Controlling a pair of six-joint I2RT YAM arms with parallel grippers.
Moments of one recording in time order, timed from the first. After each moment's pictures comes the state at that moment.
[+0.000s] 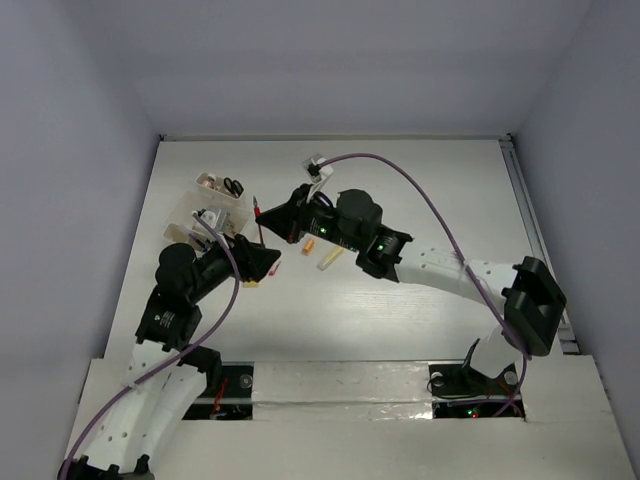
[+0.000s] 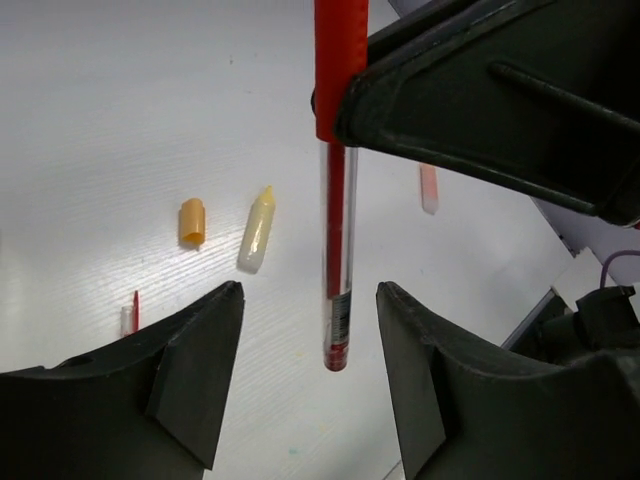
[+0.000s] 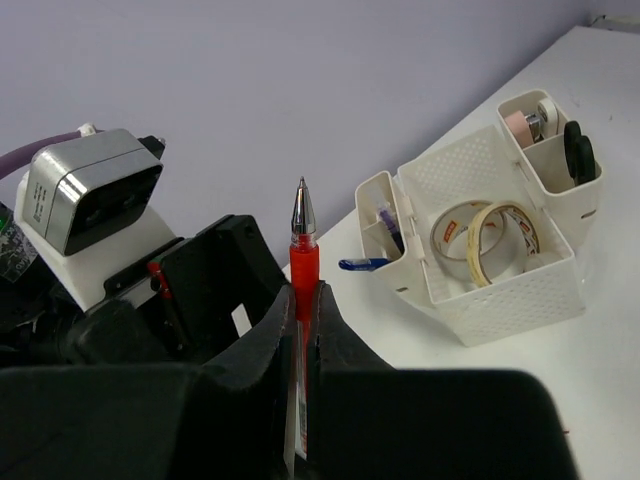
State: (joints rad) left arm -0.28 0.55 0.57 -0.21 0.46 -0.43; right arm 0.99 1.60 1.24 0.43 -0.12 0.55
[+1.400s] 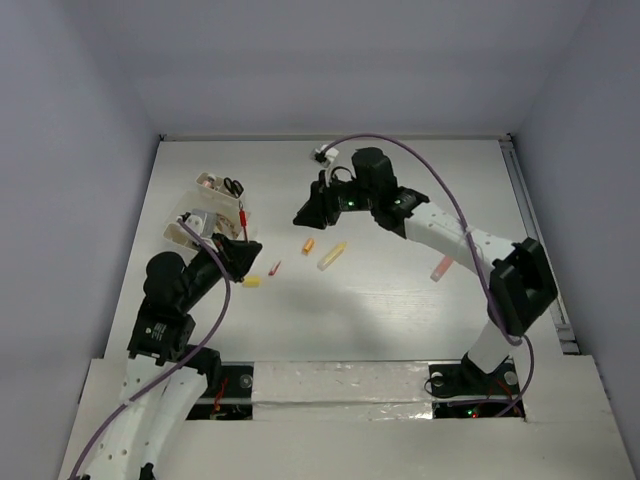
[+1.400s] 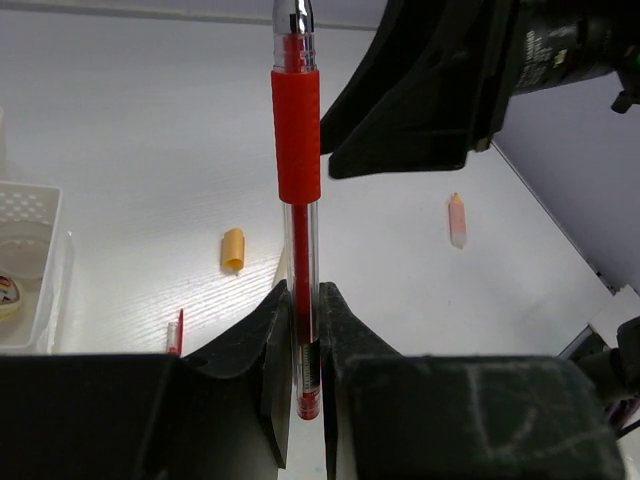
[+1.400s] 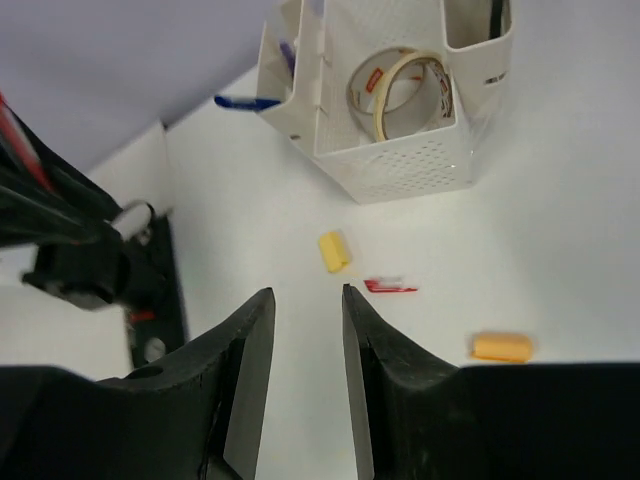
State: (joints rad) left arm -0.24 0.47 0.59 -0.25 0.39 -0.38; right arm 0.68 1.66 1.32 0.04 -0.66 0.29
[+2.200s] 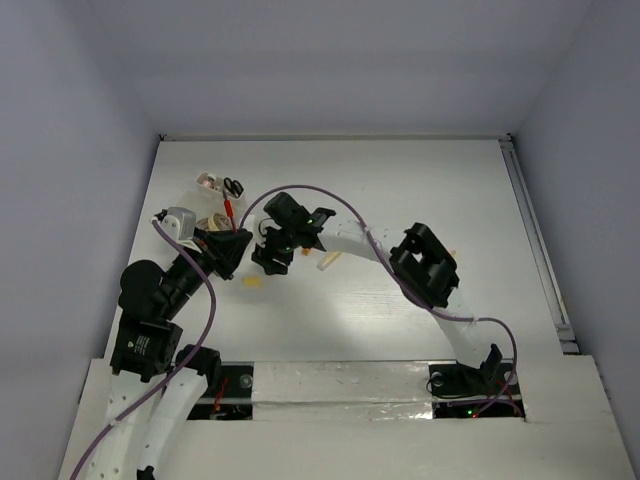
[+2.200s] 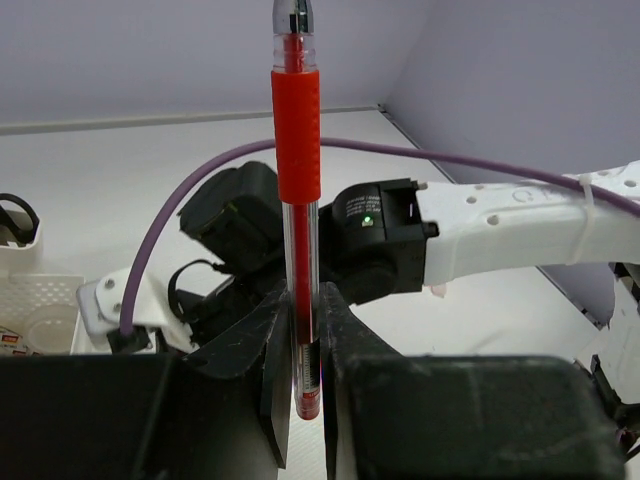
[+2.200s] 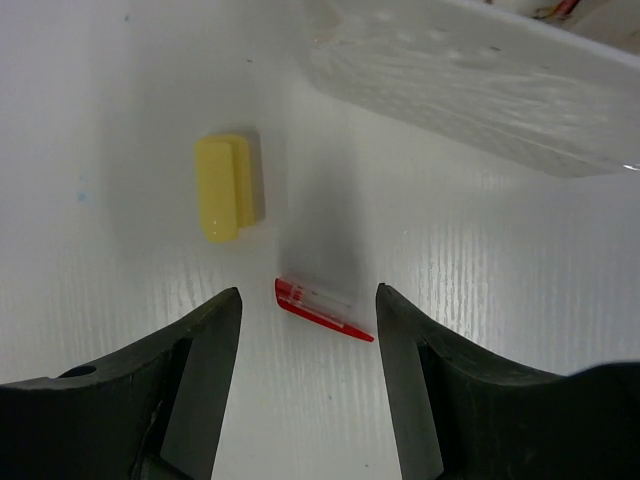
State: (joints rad) left arm -0.24 0.42 0.75 -0.27 0.37 -0.37; right arm 0.92 2.25 1.83 -0.42 -0.43 -0.41
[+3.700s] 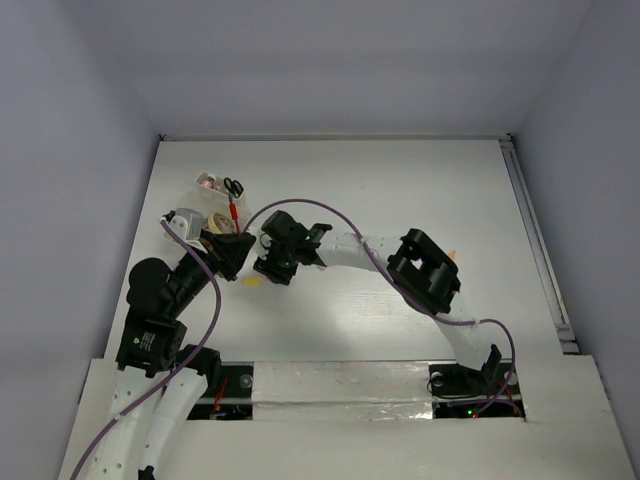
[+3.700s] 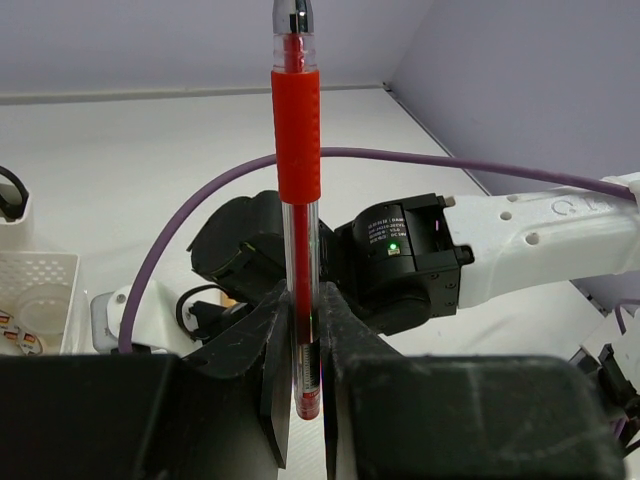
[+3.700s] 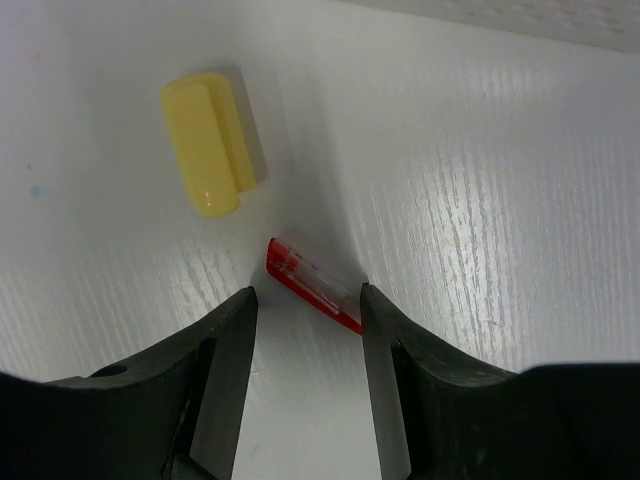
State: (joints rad) left arm -0.24 0.42 0.69 -0.26 0.37 -0.37; right arm 0.99 2.24 1.71 -0.38 -0.22 -0.28
